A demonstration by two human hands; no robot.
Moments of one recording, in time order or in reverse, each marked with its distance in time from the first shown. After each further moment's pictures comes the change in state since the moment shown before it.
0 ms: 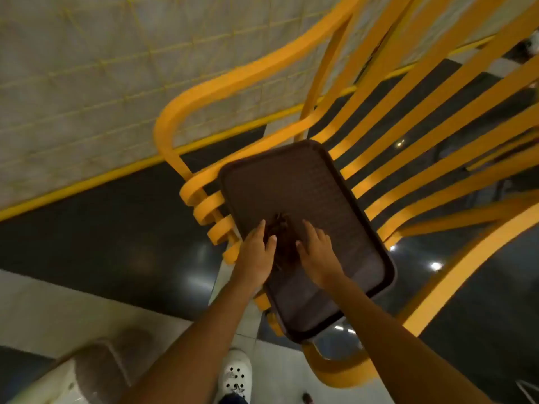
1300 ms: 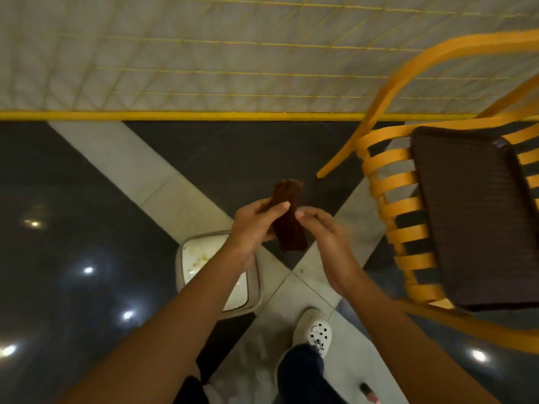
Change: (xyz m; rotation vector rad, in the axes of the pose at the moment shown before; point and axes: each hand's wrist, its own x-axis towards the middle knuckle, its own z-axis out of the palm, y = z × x) left_hand -0.194 -0.224 -0.193 -0.881 0.342 -0.202; right_hand -0.167 -0.205 0.227 0.742 -0.330 -0.119
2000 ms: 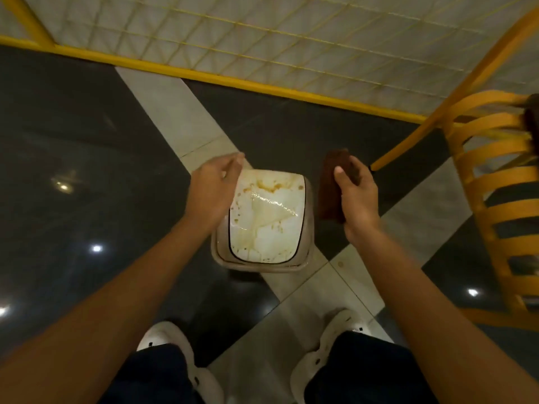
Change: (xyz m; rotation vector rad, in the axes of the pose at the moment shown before) left_hand -0.007 -0.145 -0.160 0.578 0.532 0.585; right_hand 0.029 0.138 0.072 -0.040 0.179 -0.147
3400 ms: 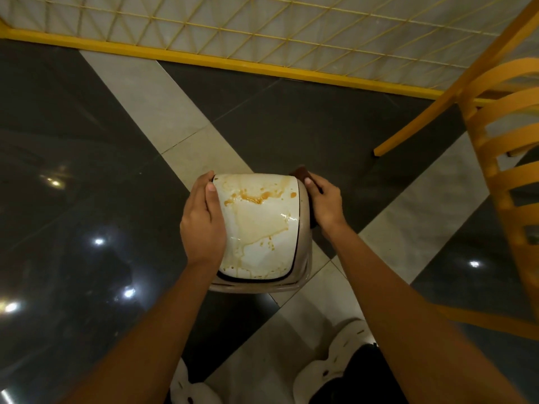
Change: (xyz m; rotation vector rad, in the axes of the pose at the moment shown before) left_hand 0.004 -0.075 0.077 -0.084 0.255 -0.144; right_hand 0.108 0.110 0.025 -0.276 -0.138 -0.051
